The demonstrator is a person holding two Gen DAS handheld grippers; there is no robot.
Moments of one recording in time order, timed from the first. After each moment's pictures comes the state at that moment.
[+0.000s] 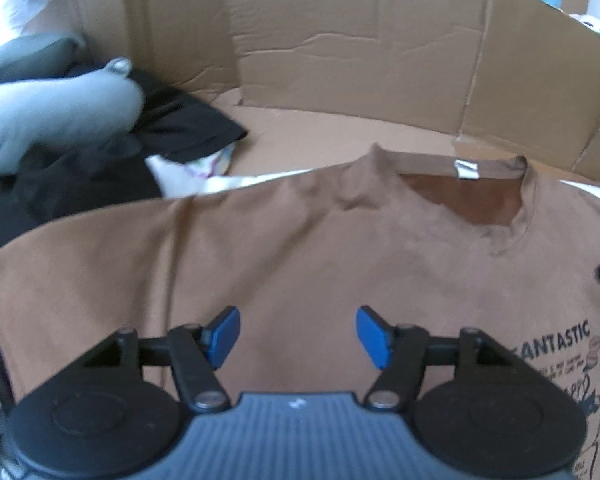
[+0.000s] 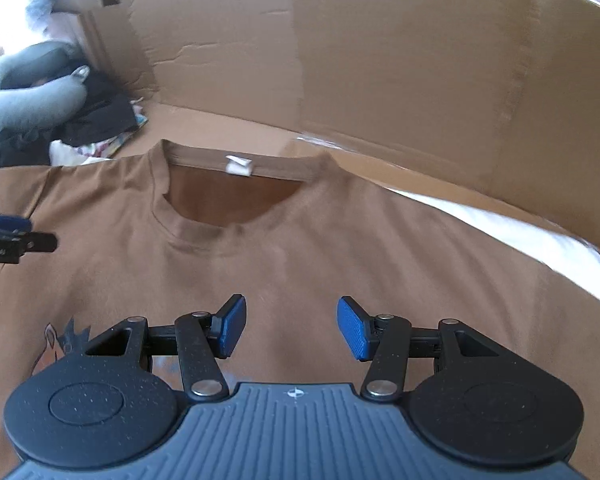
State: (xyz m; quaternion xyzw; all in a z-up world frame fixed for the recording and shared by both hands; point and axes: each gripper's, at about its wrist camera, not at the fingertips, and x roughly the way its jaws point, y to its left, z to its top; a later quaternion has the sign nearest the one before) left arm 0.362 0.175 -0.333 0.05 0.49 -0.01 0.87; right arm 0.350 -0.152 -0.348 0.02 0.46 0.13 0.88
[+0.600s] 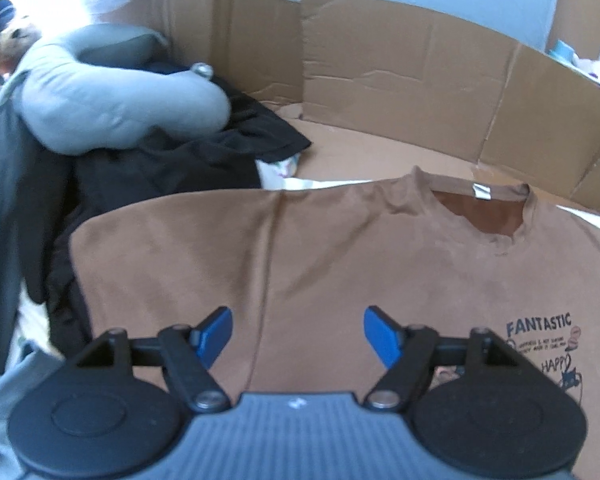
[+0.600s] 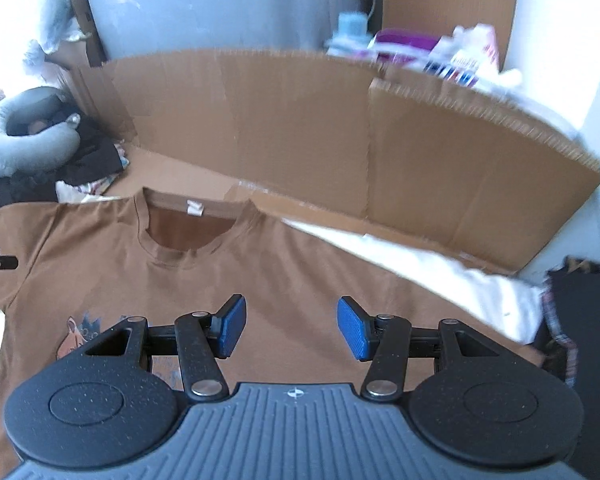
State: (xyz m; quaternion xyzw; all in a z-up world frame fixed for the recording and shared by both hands) left arm 0.310 0.232 -0.273 0.02 0.48 0.02 0.88; right arm 0.301 -0.237 -0.229 0.00 0.45 0.10 0.89
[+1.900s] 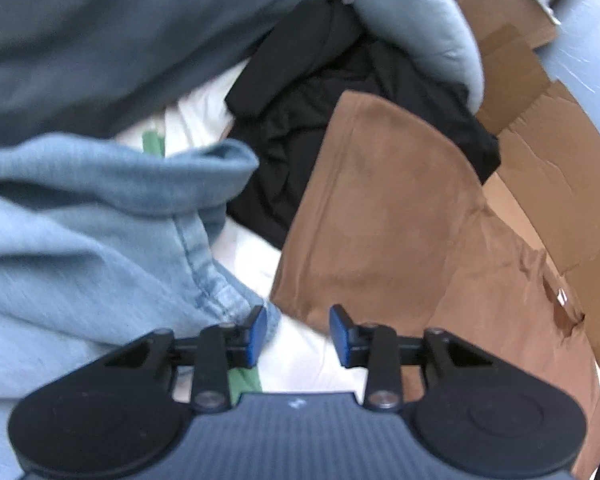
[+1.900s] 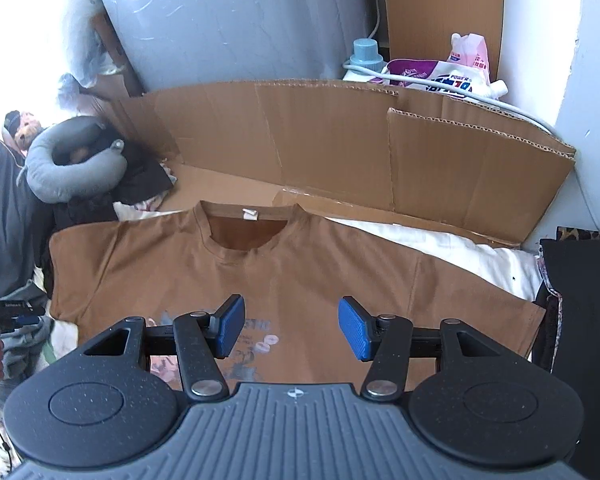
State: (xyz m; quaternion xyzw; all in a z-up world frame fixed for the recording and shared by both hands) left arm 0.227 0.399 -0.315 -0.27 0.49 0.17 0.81; right arm 0.248 -0.227 -0.165 0.06 0.46 0.11 0.88
